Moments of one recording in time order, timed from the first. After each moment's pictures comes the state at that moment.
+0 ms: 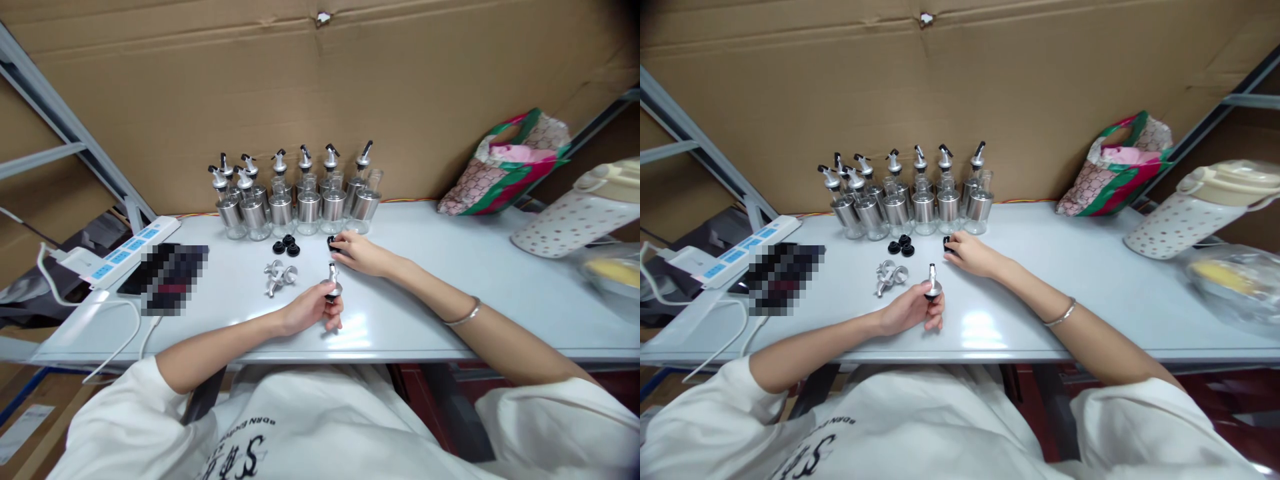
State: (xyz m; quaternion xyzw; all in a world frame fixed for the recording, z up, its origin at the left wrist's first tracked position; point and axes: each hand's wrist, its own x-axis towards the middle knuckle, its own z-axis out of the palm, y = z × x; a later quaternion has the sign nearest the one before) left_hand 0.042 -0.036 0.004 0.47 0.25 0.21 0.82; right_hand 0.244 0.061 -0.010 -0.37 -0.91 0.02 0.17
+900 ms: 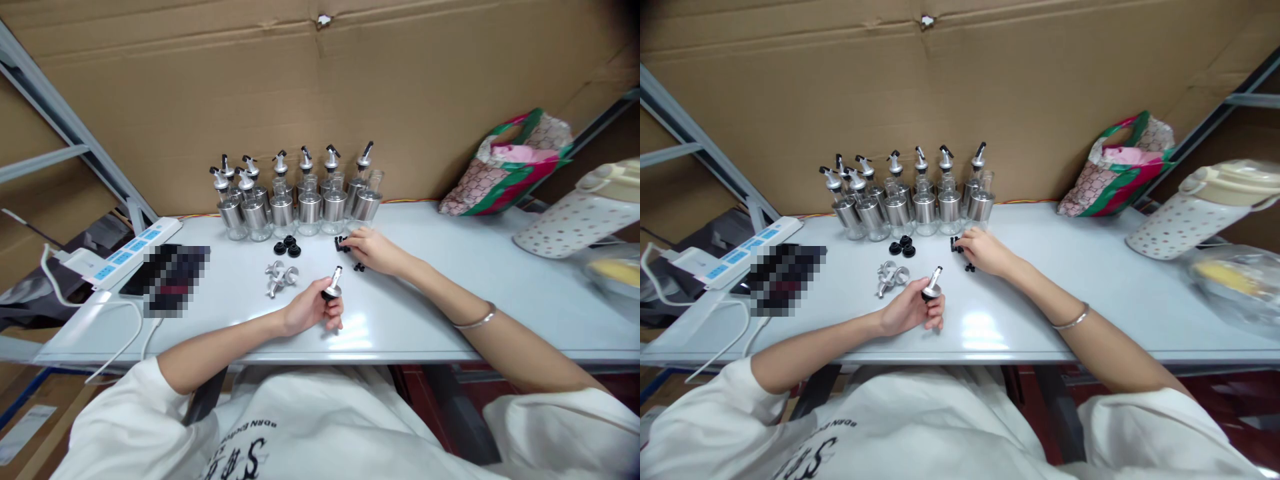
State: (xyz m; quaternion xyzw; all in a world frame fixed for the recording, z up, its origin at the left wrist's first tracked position) left_hand 0.040 -0.033 0.001 0.46 0.23 0.21 0.83; right_hand 0.262 0.058 -0.001 -0.40 -0.90 -0.02 0.17
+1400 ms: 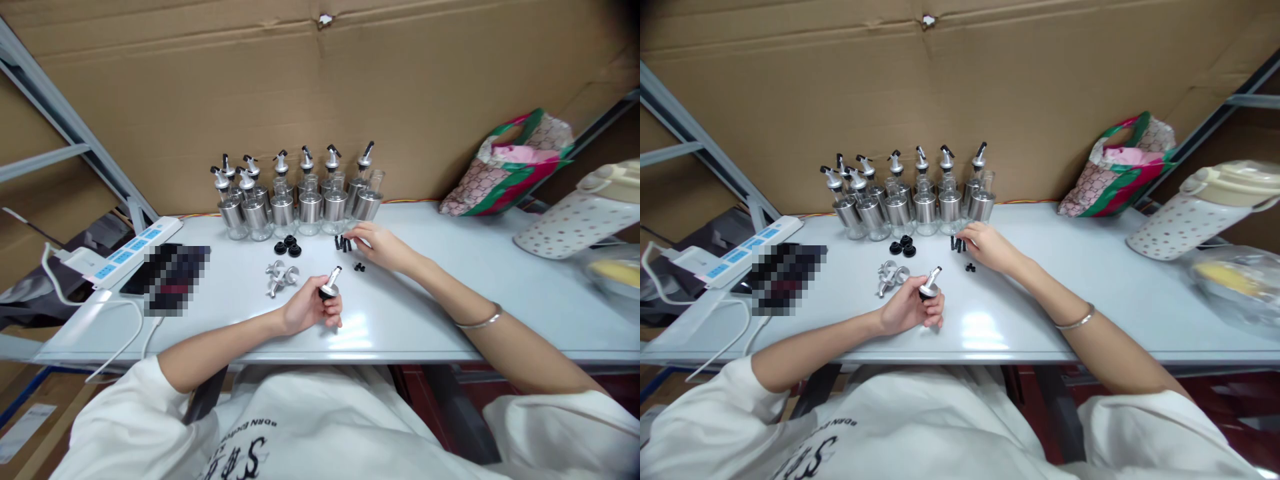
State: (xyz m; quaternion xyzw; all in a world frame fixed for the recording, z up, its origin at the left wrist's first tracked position) left_hand 0.038 -0.032 0.002 0.44 0.23 0.22 0.84; right_hand 0.263 0.058 0.006 -0.39 -0.88 0.00 0.26
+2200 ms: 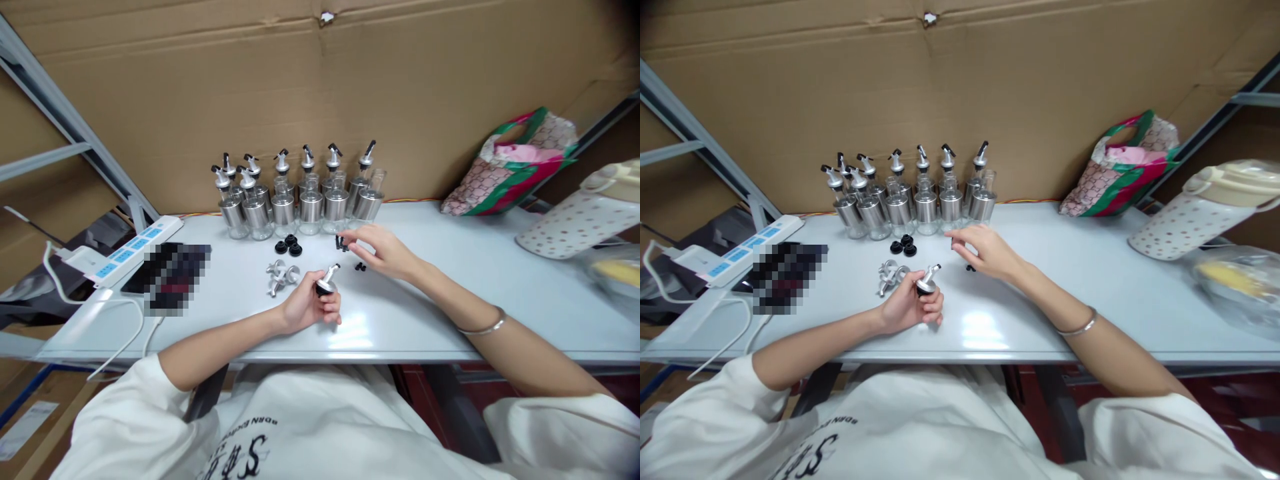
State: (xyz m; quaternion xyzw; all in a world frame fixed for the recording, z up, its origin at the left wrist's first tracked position) left_hand 0.038 -0.029 0.005 0.39 0.23 0.23 0.86; right_hand 0.249 0.028 0.027 -0.34 -0.89 0.02 0.31
